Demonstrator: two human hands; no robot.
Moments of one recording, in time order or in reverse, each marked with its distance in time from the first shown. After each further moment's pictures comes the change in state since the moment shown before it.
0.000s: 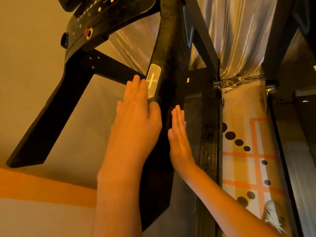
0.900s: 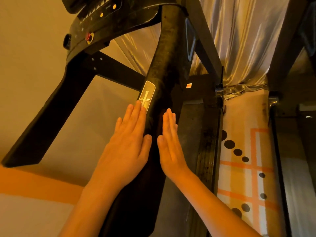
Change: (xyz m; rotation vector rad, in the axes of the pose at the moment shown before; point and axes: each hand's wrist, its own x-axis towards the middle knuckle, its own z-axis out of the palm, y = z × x) left_hand 0.017 -0.031 0.023 0.243 -0.142 0.165; right_hand 0.042 0.002 -0.015 -0.097 -0.075 -0.103
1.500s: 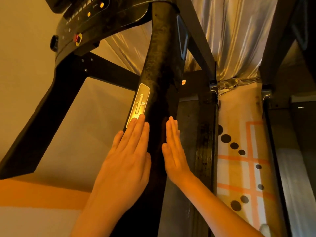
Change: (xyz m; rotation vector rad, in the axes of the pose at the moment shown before) left_hand -0.016 -0.011 0.018 0.403 0.159 0.205; right_hand -0.009 0.027 0.000 0.009 0.050 0.057
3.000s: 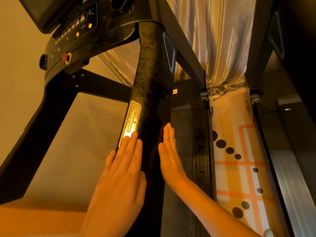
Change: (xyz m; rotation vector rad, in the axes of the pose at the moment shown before) left_hand 0.006 -0.007 0.008 -0.020 0.013 0.019; right_hand 0.028 -0.018 -0.004 0.108 0.009 0.259
